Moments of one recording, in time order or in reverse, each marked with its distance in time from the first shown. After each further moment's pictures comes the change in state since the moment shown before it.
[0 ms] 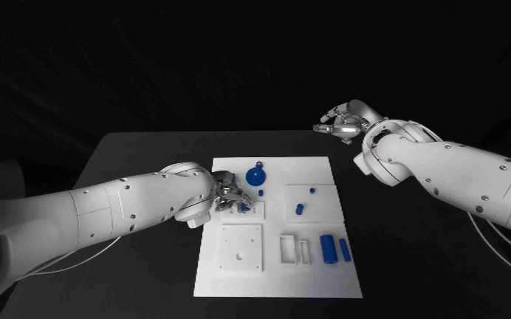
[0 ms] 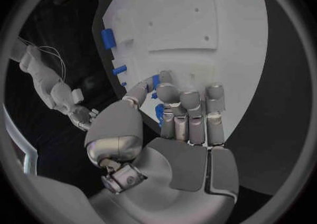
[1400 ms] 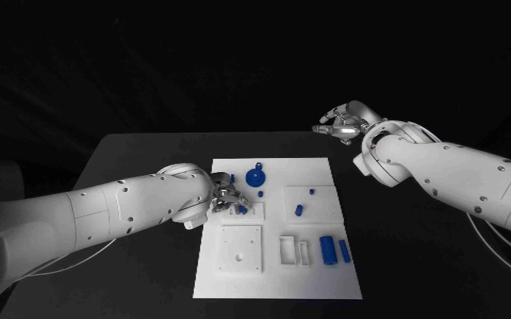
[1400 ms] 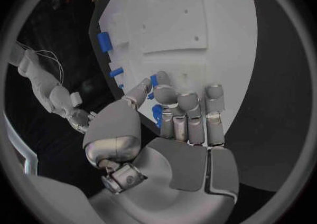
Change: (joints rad) left arm 0.000 -0.008 0.000 0.001 -0.035 0.016 -0.013; left_hand -0.081 -0.061 0.006 0.099 -0.433 -0.001 -0.008 0.022 -0.012 0.000 -0.007 0.012 0.004 0.004 -0.016 0.005 0.018 0.000 0.000 0.000 0.004 0.000; right arm 0.000 0.002 0.000 -0.003 0.000 -0.003 0.000; right_hand 0.000 0.000 0.000 0.000 -0.004 -0.002 -0.002 0.000 0.000 0.000 0.000 0.000 0.002 0.000 0.000 0.000 0.000 0.000 0.000 0.000 0.000 0.000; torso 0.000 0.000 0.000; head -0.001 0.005
